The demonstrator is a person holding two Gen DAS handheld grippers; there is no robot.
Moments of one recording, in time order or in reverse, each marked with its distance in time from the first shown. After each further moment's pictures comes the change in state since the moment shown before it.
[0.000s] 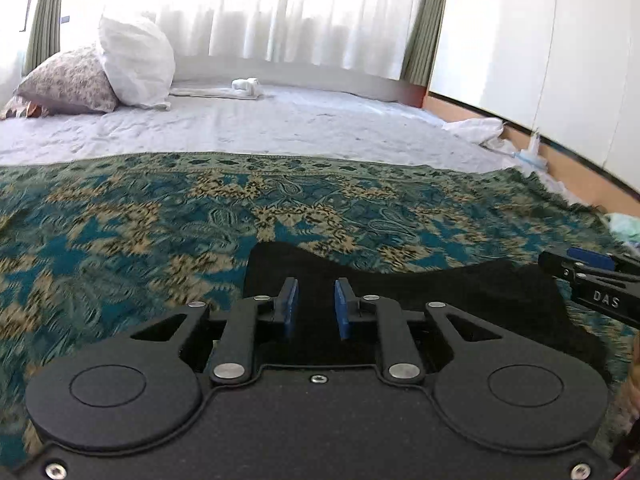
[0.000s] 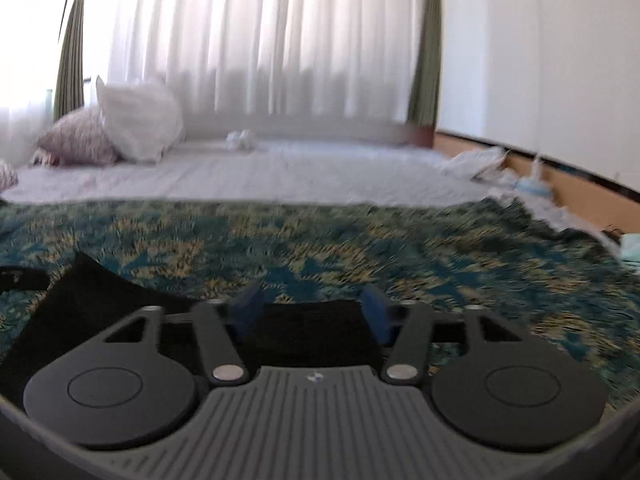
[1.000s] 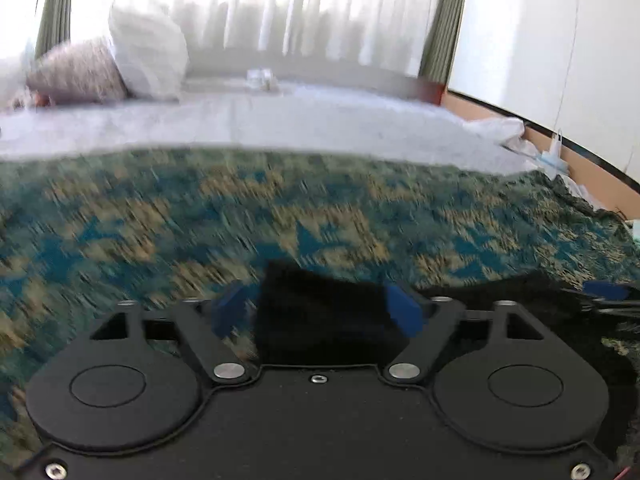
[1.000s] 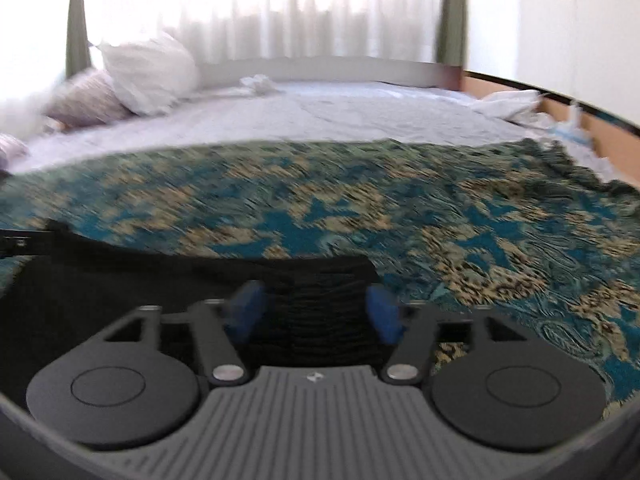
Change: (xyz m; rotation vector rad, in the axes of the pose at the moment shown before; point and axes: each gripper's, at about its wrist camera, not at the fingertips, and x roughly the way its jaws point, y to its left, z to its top) left arm 0.031 0.021 0.004 -0.010 -0.011 0.041; right arm 0.036 -0.042 -0.016 0.039 0.109 0.170
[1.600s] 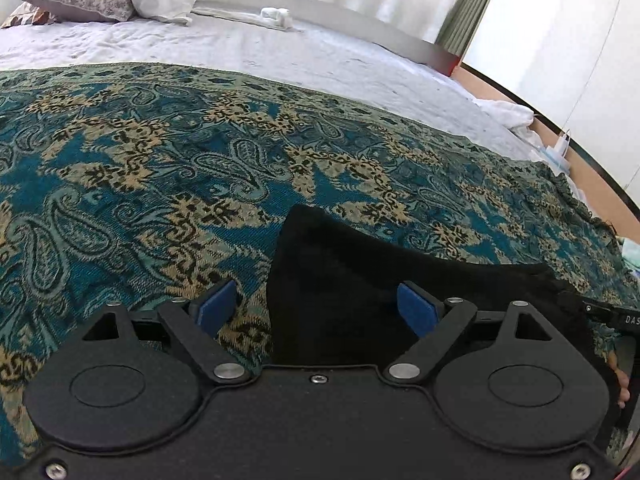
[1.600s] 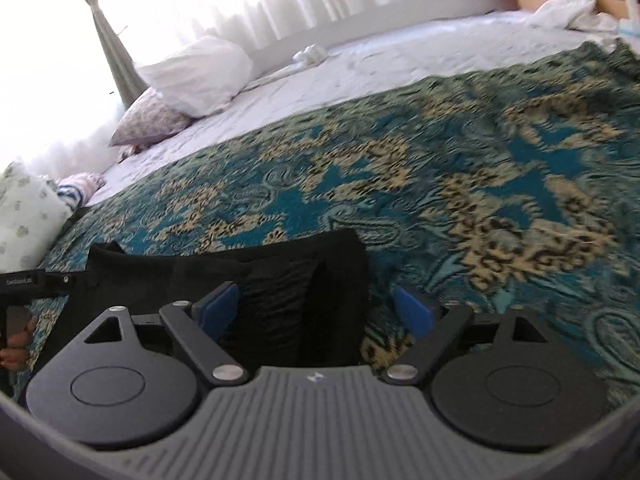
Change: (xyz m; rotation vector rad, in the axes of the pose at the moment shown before) left arm 0.046 0.032 -0.011 -0.167 0.194 -0.078; right arm 0.061 -0.079 -0.007 0.177 0.140 0.328
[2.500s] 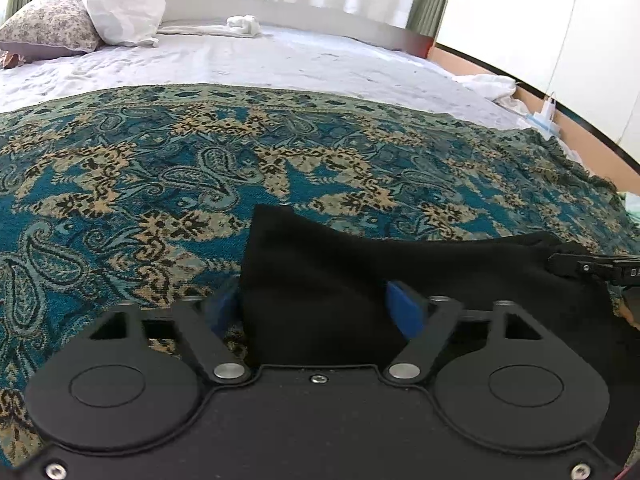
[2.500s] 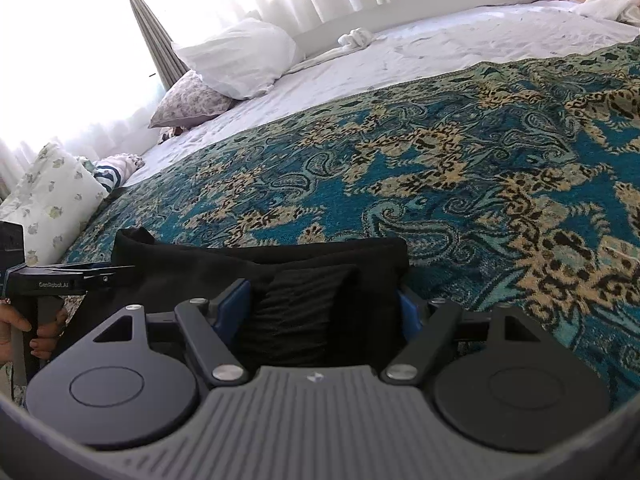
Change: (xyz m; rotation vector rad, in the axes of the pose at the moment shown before) left arm 0.012 -0.019 -0.006 0.142 -0.010 -0.004; right arm 0.021 0.000 0.007 -0.029 0.039 0.128
